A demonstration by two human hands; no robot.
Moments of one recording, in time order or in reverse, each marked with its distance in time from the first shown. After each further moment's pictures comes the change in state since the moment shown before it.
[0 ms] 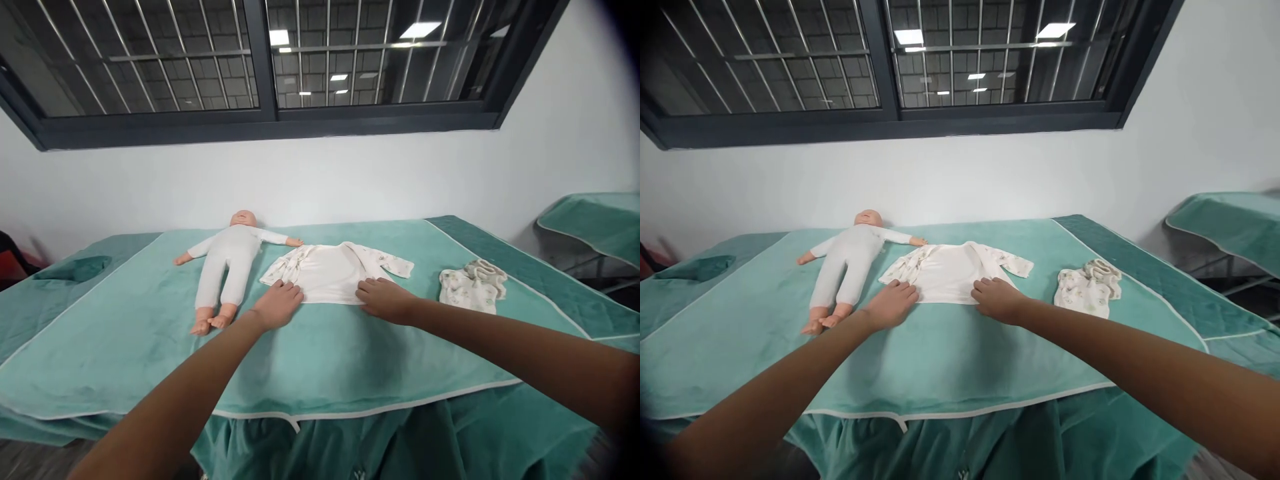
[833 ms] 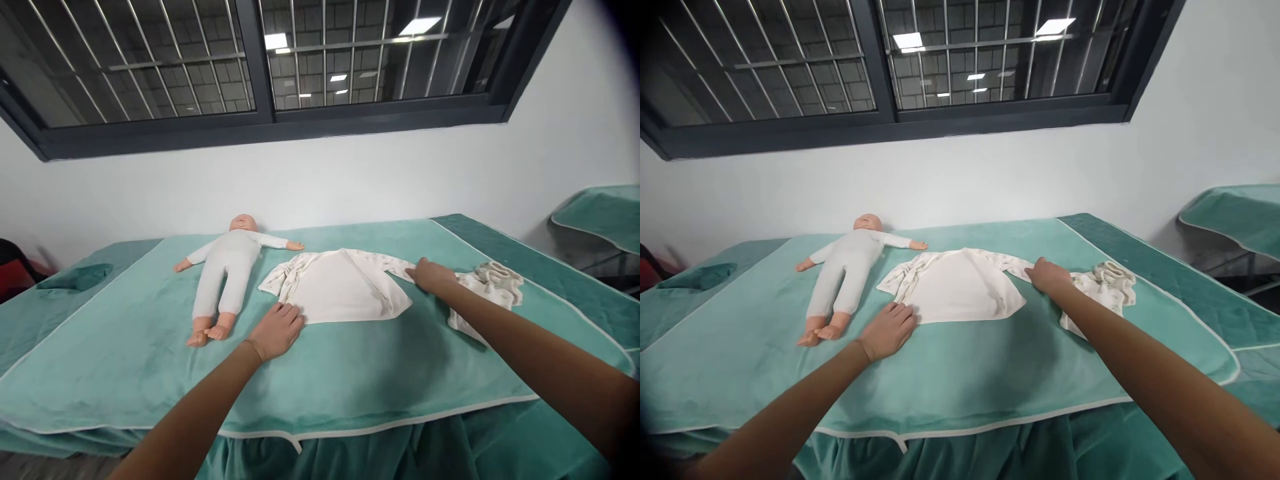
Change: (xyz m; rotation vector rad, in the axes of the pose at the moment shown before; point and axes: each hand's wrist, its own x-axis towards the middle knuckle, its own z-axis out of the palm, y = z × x) left_hand -0.024 0.016 0.033 0.165 0.266 0.113; right_hand -0.020 0.123 0.025 0.295 -0.106 1.128
